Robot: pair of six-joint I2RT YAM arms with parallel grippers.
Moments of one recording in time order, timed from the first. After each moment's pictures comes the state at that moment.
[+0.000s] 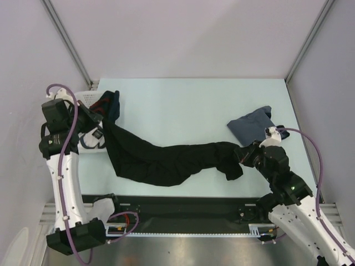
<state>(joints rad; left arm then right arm) 0.30 0.98 1.27 -0.81 0.32 -0.41 0.51 0.46 0.59 -0.53 0.14 0.72</state>
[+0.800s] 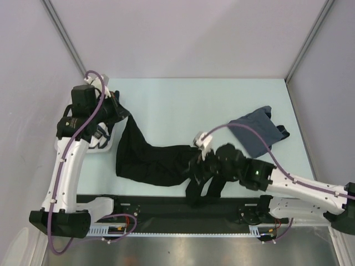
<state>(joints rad) -0.07 1.13 1.36 -0.81 0.29 -0.36 1.25 0.93 0.77 -0.27 0.05 0.25</state>
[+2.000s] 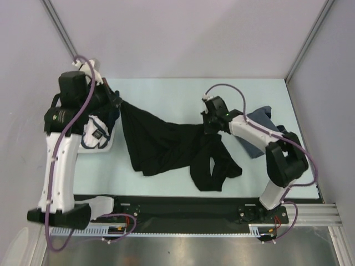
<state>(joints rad) -0.09 1.17 1.66 -0.97 0.20 -0.32 0.56 1.75 1.22 -0.44 0.00 0.31</state>
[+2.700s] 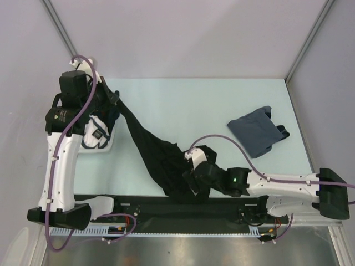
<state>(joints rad) -0.09 1.21 1.66 -0.92 0.10 -0.31 1.32 1.16 0.71 -0.39 0.37 0.46</state>
